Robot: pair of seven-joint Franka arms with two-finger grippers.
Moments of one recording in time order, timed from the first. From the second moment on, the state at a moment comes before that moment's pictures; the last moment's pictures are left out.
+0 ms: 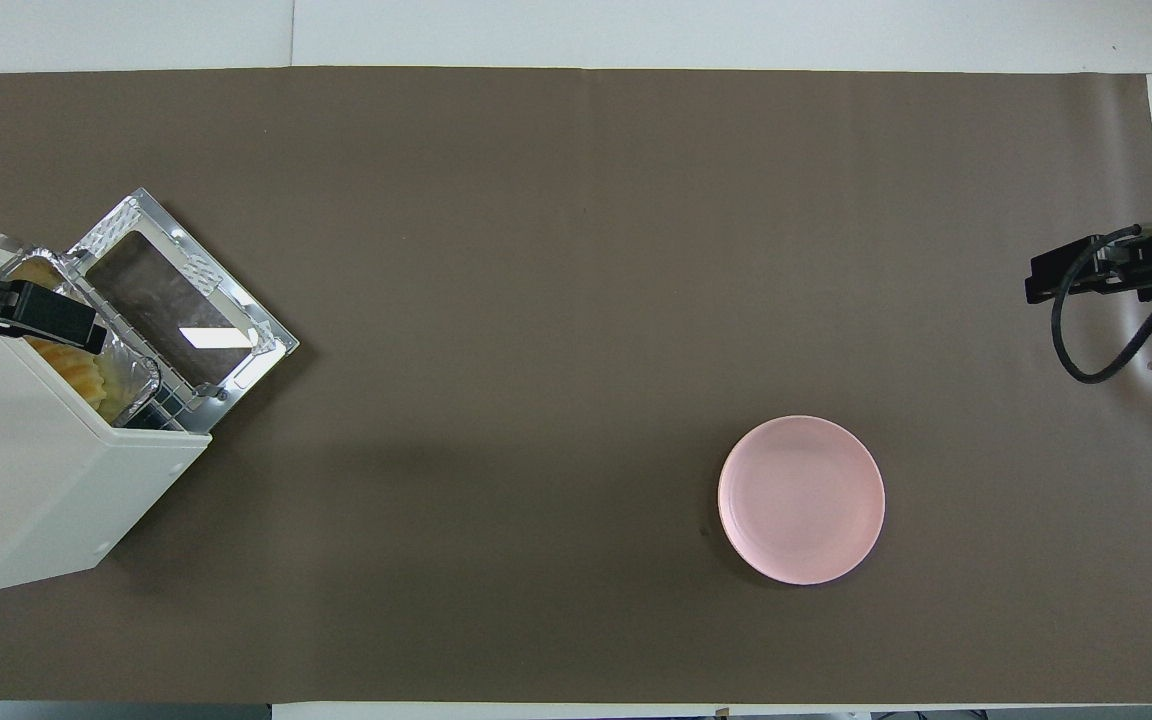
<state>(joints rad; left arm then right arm) -0.10 -0.01 0.01 -1.57 -0.02 1.44 0.13 -0.05 0.04 0.02 -1.61 0.00 1.62 -0.02</state>
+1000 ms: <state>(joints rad) -0.07 -0.02 0.00 -1.59 -0.02 1.45 0.12 -0.05 0.04 0.02 -1.61 0.00 1.62 -0.02</state>
